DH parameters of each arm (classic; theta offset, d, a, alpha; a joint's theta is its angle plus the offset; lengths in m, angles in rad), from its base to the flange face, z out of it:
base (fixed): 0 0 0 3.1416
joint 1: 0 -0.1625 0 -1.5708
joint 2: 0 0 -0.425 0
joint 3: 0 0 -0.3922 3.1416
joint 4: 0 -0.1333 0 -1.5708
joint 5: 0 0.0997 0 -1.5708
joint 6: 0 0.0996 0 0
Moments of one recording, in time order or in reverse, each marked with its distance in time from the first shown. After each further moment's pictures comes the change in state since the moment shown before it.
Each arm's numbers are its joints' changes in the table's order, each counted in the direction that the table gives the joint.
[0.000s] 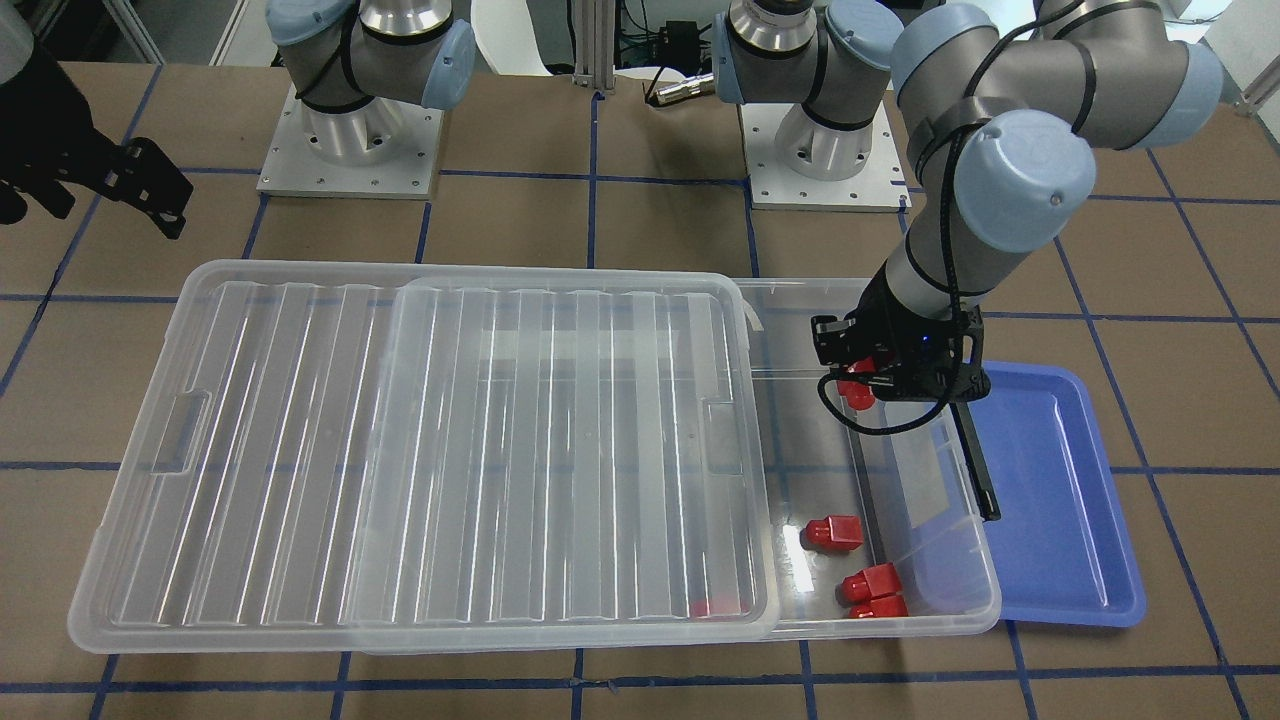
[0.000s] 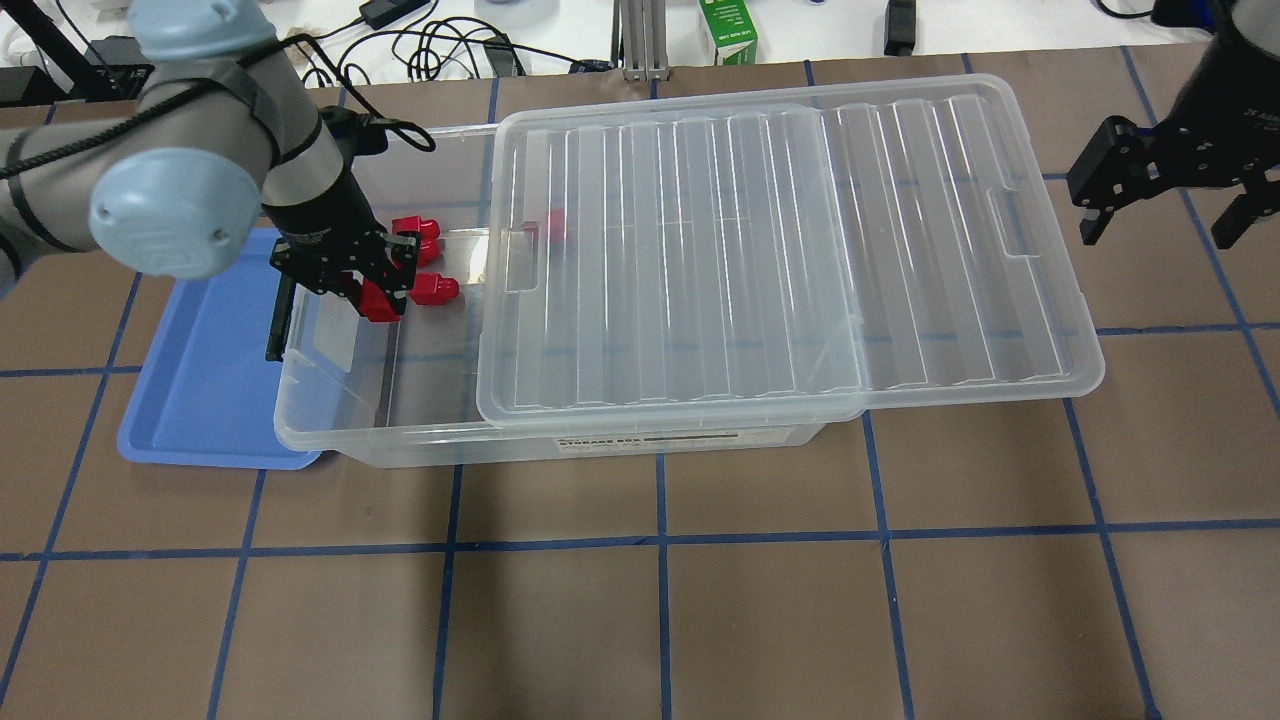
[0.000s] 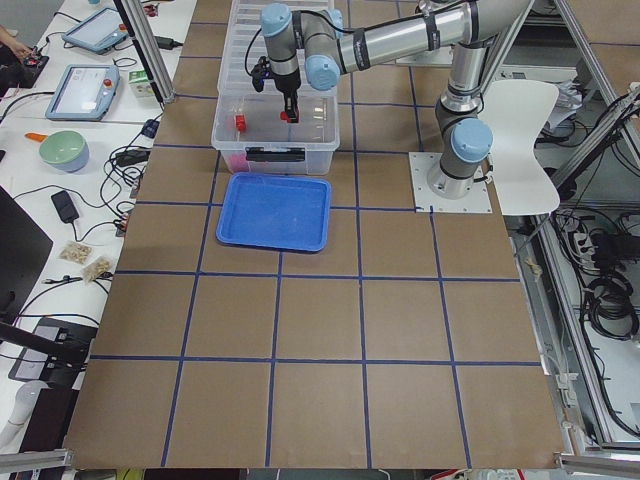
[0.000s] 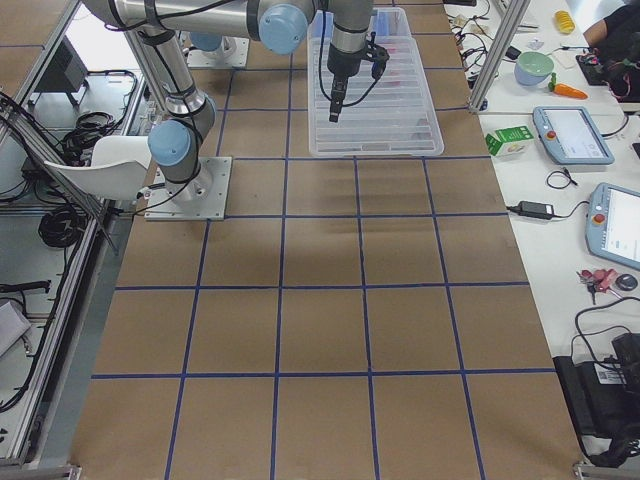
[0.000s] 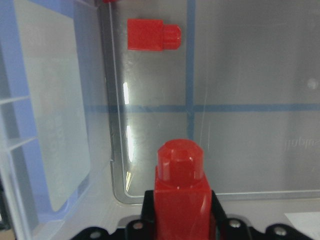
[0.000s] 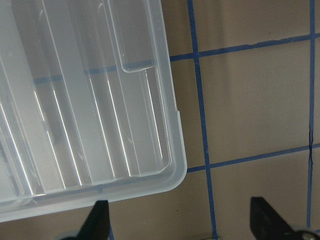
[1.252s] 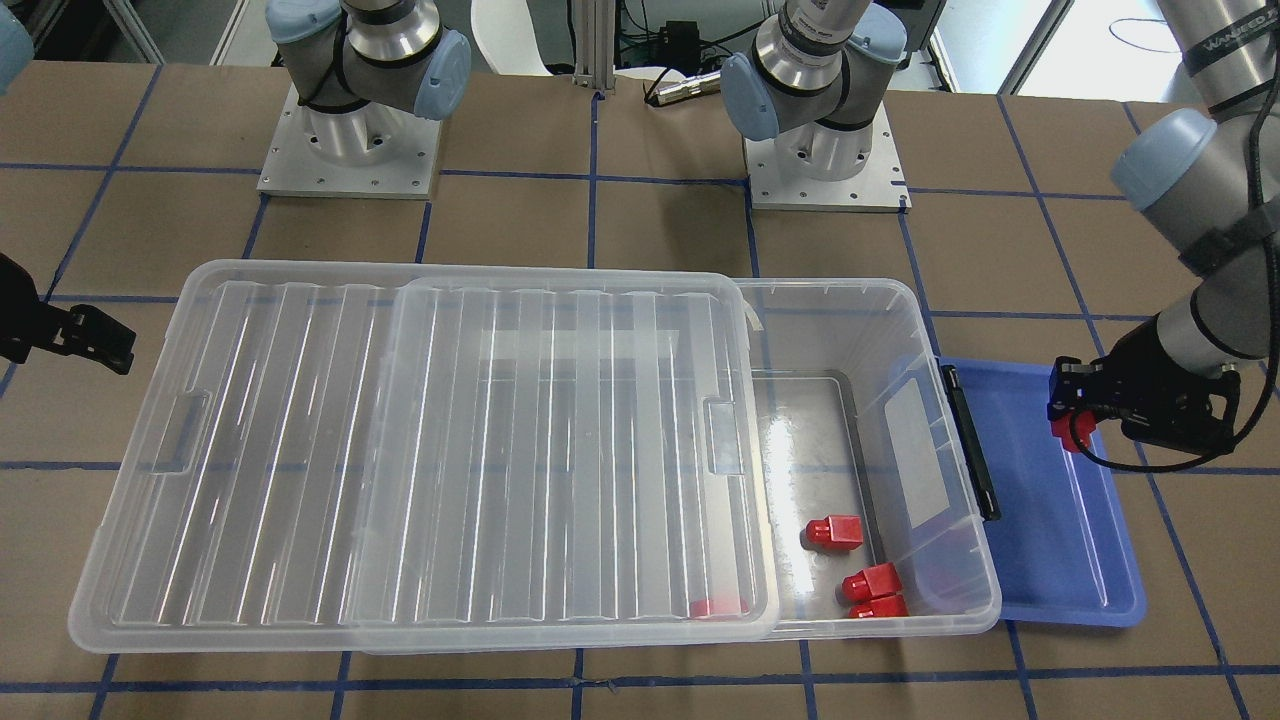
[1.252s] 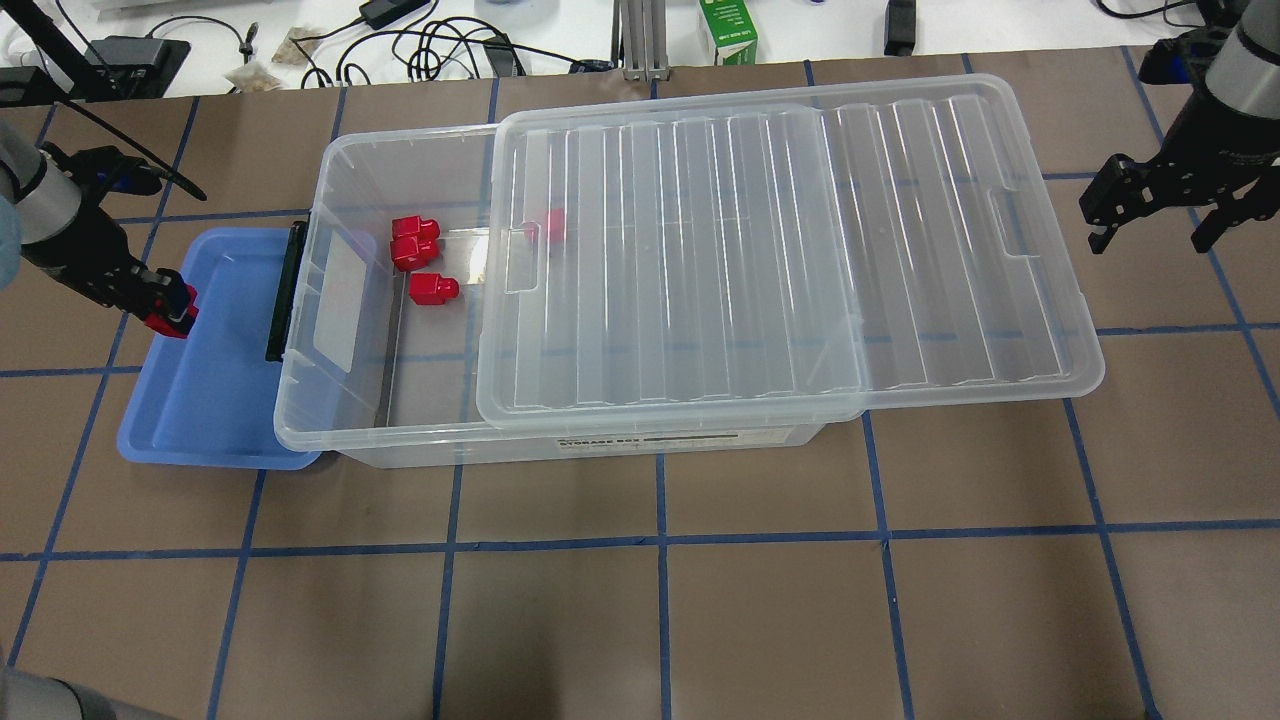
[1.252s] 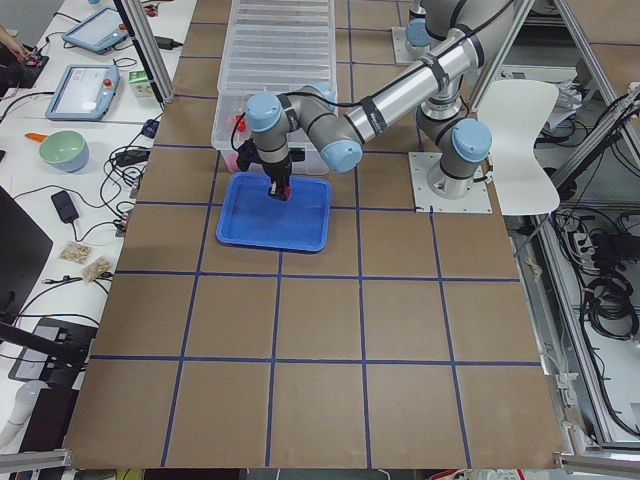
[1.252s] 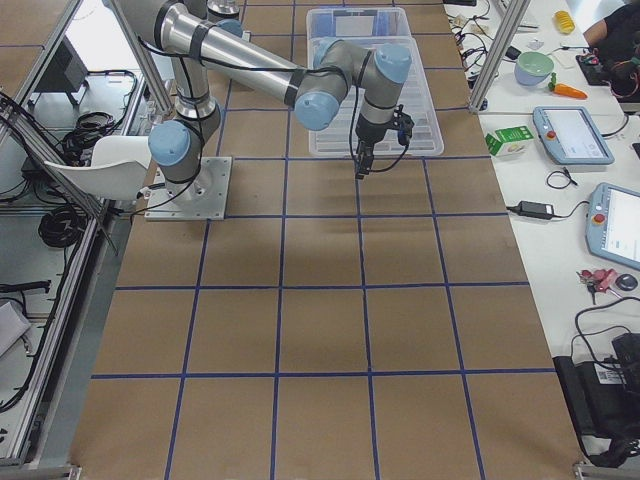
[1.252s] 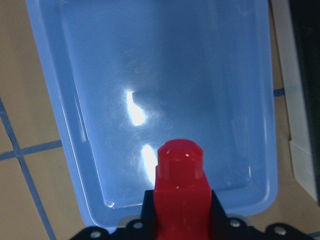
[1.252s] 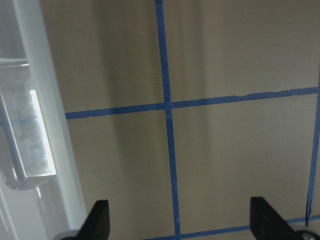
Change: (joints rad) left arm -0.441 -0.133 -0.077 -0.254 0.016 0.666; right arm 0.122 0.216 0.072 0.287 -0.002 -0.184
